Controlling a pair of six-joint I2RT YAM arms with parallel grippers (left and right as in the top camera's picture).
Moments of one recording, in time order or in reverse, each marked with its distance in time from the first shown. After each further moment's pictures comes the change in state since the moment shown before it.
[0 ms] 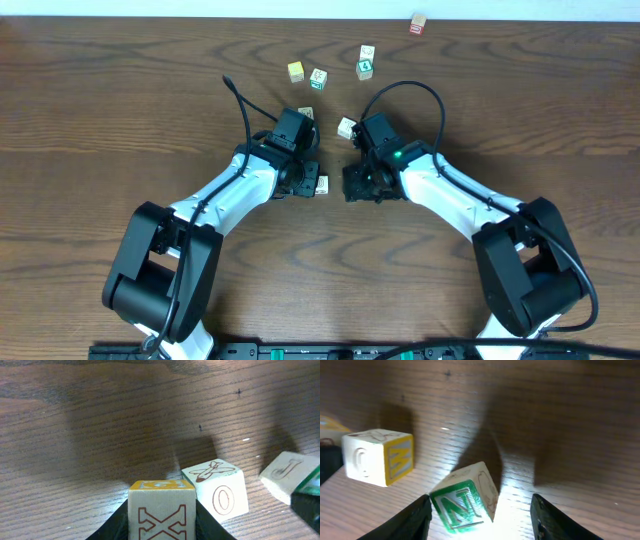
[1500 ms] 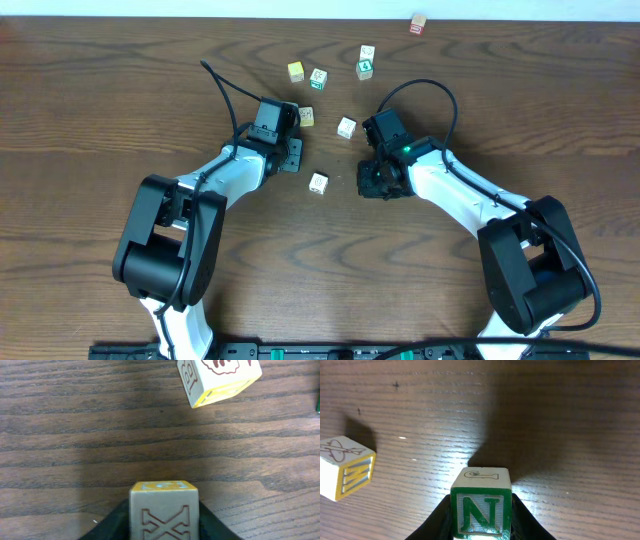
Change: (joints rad) left arm 0.113 0.130 -0.006 0.336 -0.114 0.103; right arm -0.038 0.000 0.002 -0.028 0.028 0.036
